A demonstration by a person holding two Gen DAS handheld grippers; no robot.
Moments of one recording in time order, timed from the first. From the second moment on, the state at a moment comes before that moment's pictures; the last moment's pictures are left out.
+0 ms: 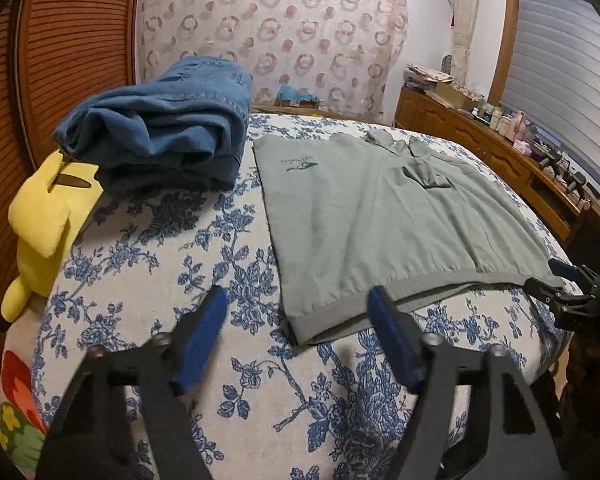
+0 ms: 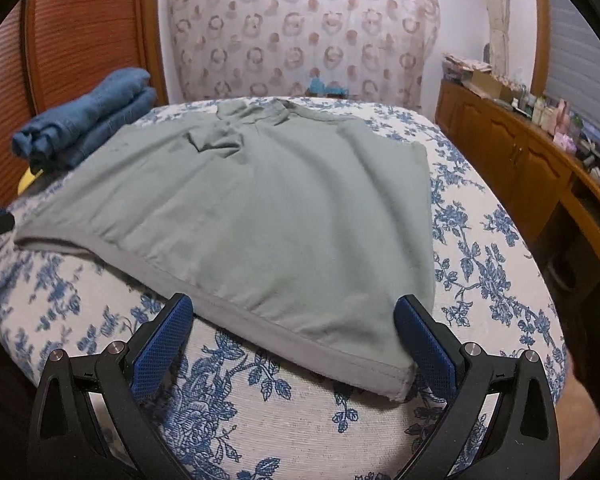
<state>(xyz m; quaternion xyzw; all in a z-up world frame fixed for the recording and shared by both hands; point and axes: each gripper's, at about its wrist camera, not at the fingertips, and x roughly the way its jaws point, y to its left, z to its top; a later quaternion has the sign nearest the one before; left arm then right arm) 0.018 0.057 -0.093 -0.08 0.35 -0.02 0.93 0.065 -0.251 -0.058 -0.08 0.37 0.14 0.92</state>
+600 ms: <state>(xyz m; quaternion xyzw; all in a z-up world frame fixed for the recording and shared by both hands) 0.017 0.046 -0.106 -0.06 0.37 -0.02 0.93 0.070 -0.250 -0.060 -0.09 0.36 0.16 0.91</state>
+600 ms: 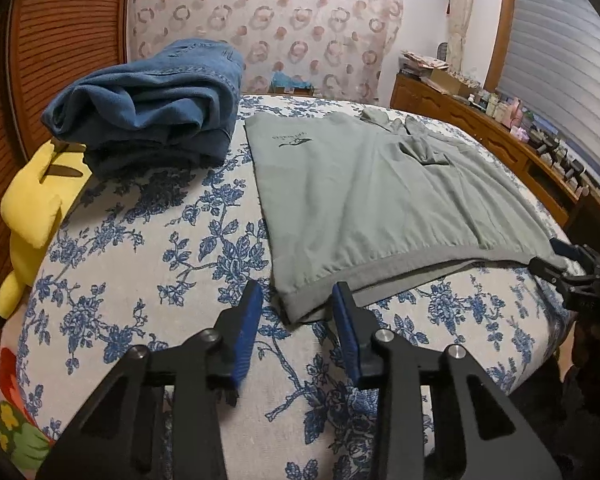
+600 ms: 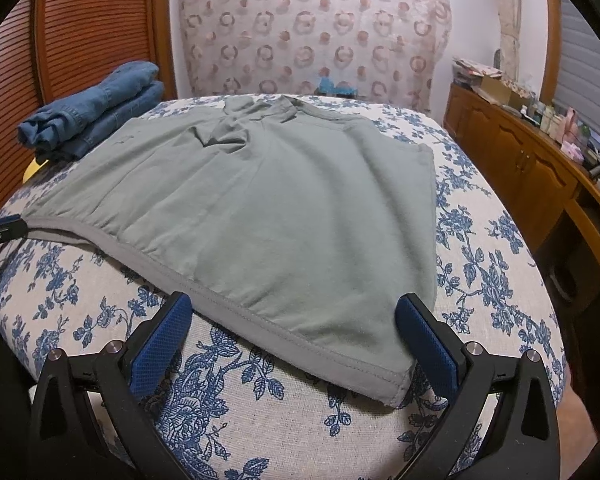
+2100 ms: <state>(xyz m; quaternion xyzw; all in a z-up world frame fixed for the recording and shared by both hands) 0.089 -0.112 0.005 0.02 0.30 -0.24 0.92 0.063 -0.305 -0.041 -0.05 0.36 0.17 0.92</state>
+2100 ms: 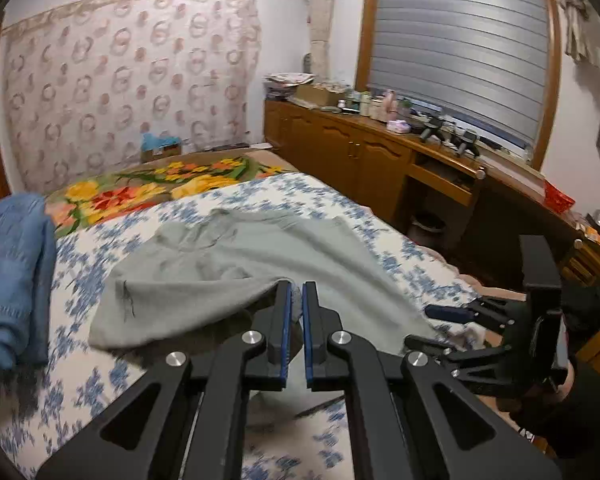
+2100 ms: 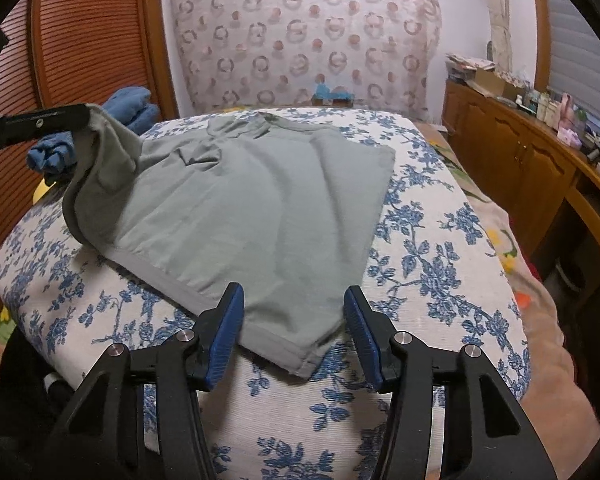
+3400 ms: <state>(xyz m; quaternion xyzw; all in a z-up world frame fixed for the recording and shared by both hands) 0.107 -0.104 -0.081 0.03 0.41 -0.17 0.90 0.082 -0.318 -0.026 -0.03 0.35 0.19 0.92</state>
